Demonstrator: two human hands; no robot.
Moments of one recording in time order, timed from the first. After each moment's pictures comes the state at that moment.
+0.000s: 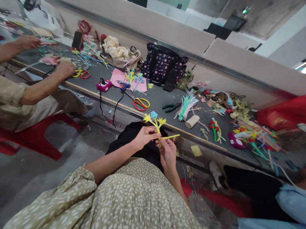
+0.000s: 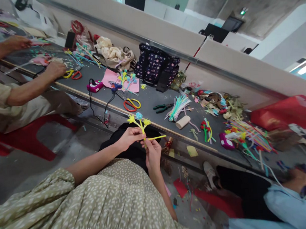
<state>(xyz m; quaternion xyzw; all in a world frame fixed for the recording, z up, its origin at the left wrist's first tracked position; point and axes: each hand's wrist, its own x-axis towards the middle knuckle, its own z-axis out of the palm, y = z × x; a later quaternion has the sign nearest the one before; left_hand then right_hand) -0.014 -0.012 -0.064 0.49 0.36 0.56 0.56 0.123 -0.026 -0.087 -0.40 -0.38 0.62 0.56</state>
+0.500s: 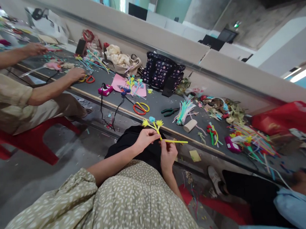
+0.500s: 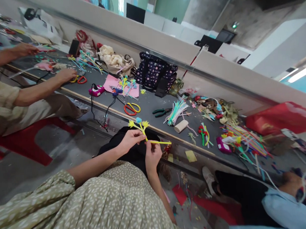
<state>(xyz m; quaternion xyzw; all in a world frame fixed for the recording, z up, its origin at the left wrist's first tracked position) -0.009 -0.009 -0.065 0.46 0.42 0.56 0.53 0.122 -0.026 -0.091 -0.48 -0.55 0.32 0.61</state>
